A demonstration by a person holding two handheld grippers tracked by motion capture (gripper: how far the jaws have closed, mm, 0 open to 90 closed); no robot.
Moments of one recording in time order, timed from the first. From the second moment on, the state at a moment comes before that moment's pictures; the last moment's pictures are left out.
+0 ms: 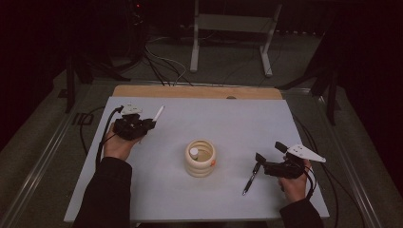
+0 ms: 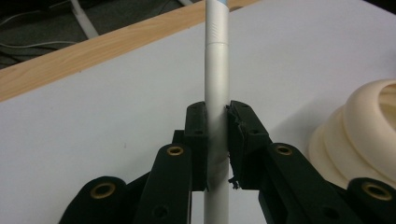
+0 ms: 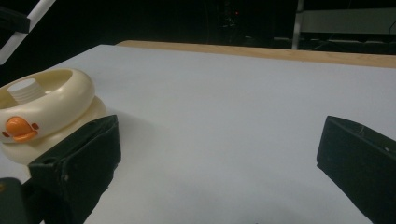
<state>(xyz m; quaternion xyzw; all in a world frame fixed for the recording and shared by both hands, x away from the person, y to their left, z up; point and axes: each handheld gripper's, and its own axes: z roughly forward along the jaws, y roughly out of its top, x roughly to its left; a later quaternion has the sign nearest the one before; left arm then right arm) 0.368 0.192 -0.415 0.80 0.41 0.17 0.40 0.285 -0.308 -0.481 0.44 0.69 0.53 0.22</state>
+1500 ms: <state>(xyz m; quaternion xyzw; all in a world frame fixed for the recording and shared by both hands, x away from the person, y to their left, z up) 0.371 0.153 -0.389 0.80 0.36 0.16 0.44 0.285 -0.308 -0.481 0.44 0.69 0.53 0.22</state>
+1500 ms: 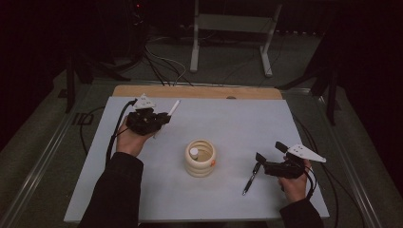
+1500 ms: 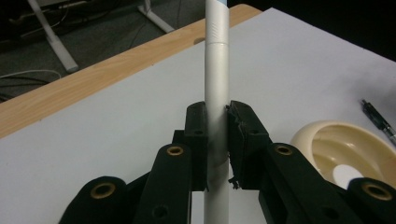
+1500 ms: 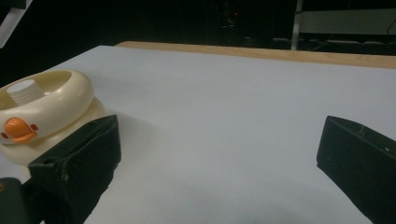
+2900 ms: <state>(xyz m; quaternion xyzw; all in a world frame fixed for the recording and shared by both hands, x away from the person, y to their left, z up) 0.374 0.115 -0.381 0.80 0.33 0.13 0.49 0.285 -0.309 -0.481 0.44 0.69 0.53 0.22</state>
